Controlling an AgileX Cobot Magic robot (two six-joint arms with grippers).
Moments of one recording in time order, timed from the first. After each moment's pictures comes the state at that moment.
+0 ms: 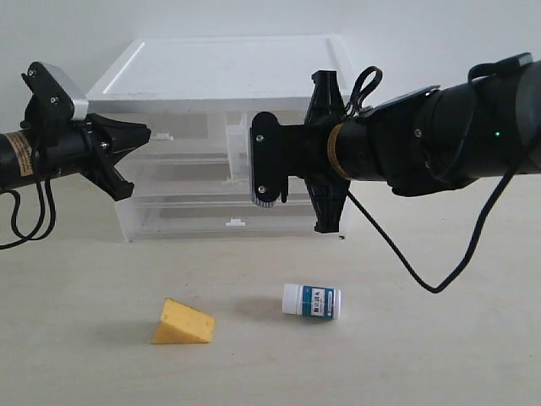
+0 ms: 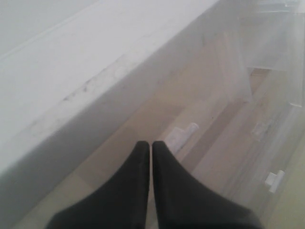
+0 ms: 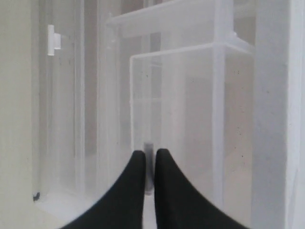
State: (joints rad) left arm -0.01 1.91 -1.02 1.01 -0.82 -0.27; right arm 0.64 1.76 -1.13 -1.59 0.19 0.36
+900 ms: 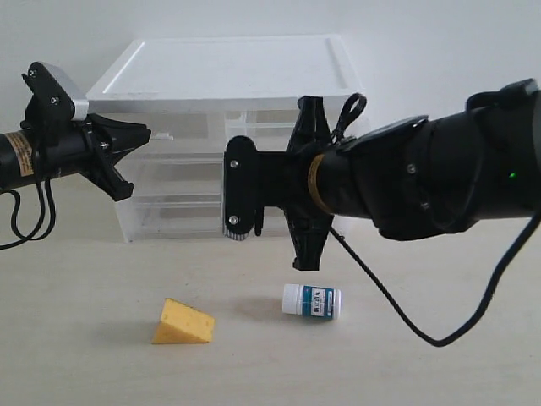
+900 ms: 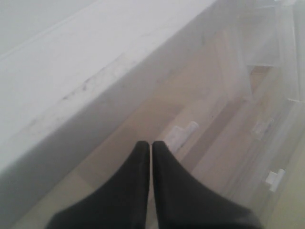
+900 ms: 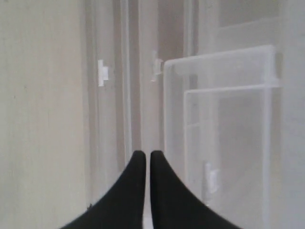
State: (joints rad) left arm -0.01 1.91 -1.02 1.01 -0.82 -0.27; right arm 0.78 1.69 -1.04 -1.51 0.27 0.43
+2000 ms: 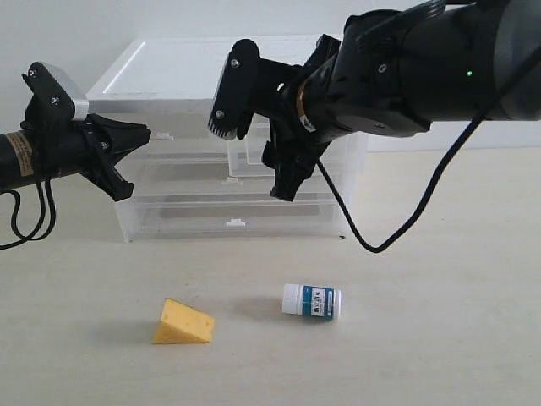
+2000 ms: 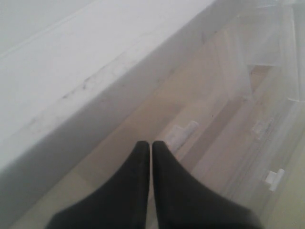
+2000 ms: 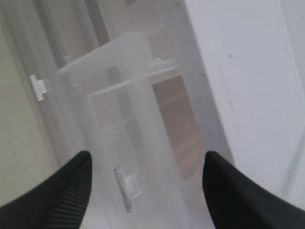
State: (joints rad) left arm -0.01 1.91 -1.02 1.01 -0.82 -0.27; right arm 0.72 1.77 -1.34 -0.88 0.41 -0.02
